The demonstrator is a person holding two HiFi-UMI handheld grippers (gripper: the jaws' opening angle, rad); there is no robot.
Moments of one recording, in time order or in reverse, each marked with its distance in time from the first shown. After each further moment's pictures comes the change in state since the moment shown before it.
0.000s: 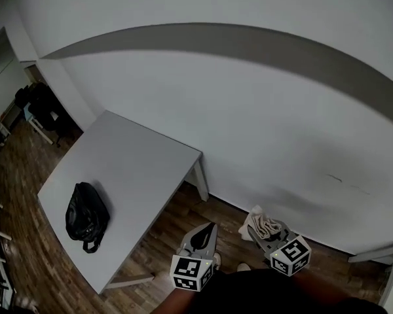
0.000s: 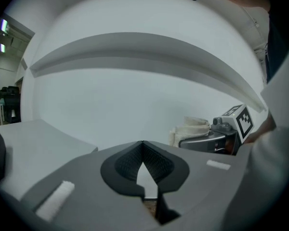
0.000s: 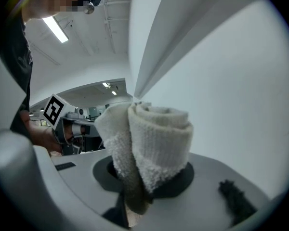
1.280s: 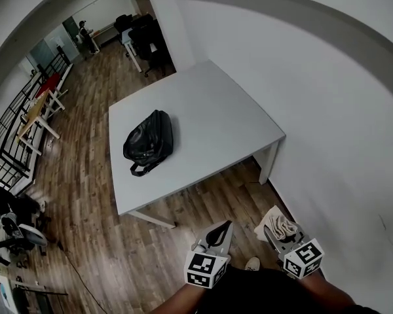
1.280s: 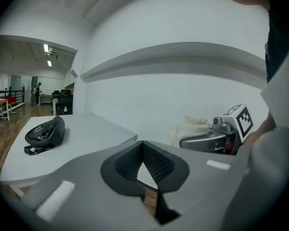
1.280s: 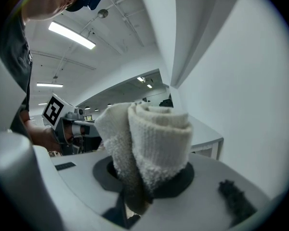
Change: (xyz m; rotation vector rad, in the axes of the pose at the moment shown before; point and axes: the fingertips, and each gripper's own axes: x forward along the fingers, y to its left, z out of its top) left arm -0.121 0.023 -0.089 -0.146 -0.004 0.526; right arm 0.047 0.095 -0.065 -0.088 0.085 0.511
